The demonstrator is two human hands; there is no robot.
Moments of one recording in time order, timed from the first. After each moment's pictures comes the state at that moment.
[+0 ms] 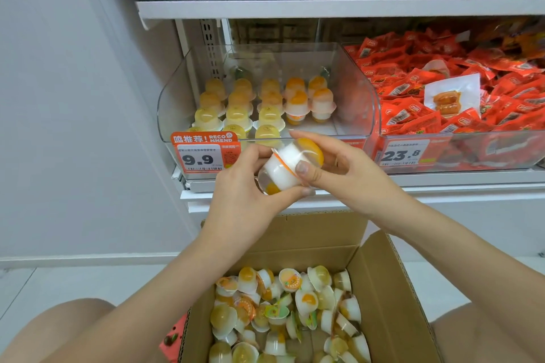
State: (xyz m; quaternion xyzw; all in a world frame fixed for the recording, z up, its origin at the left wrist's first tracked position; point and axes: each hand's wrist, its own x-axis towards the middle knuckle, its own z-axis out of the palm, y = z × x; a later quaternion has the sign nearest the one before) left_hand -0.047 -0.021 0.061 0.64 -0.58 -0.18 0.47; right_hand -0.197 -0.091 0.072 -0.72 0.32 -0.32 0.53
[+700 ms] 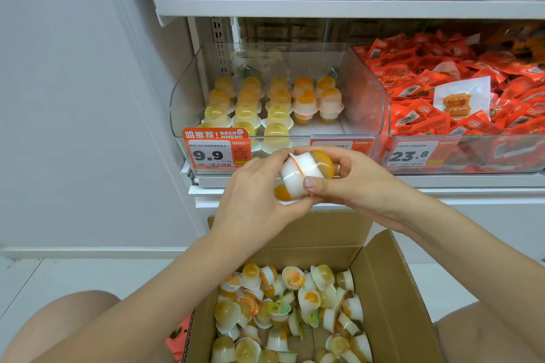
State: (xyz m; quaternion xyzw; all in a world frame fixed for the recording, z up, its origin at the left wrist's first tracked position) left_hand -0.042 -0.023 0.049 0.64 -0.66 -0.05 0.39; right_hand -0.197 -0.094 0.068 -0.65 0.32 -0.25 0.64
